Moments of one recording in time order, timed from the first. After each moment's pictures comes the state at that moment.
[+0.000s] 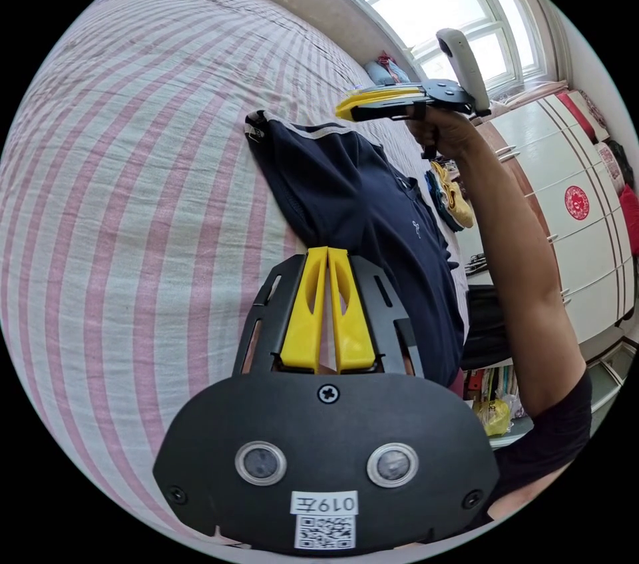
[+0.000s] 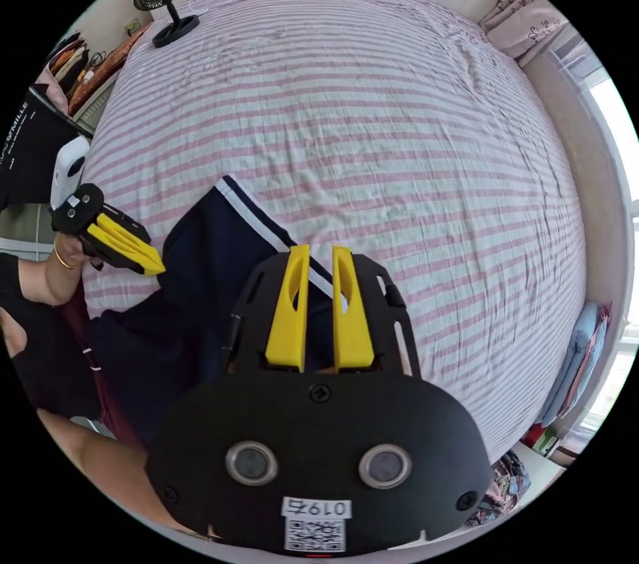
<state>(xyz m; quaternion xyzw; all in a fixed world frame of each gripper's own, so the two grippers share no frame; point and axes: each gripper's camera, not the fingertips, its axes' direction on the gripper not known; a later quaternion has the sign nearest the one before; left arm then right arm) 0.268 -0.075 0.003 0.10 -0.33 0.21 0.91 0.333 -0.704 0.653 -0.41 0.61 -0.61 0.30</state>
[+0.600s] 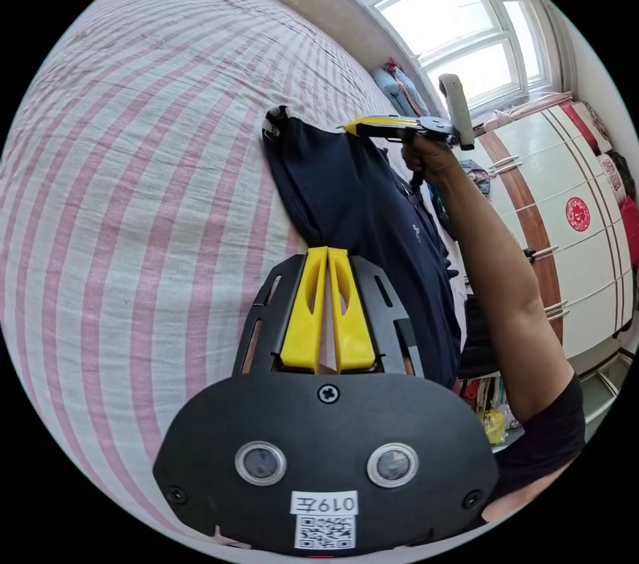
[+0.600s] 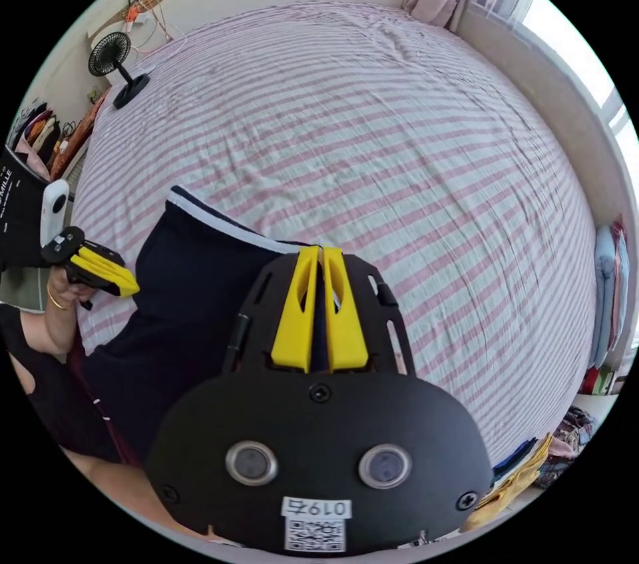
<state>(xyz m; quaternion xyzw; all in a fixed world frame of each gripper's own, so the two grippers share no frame) 0.268 -0.079 0.001 0.11 -0.33 0.20 0.91 0.281 -0.698 0.644 -0.33 0.62 -0.61 0.36</state>
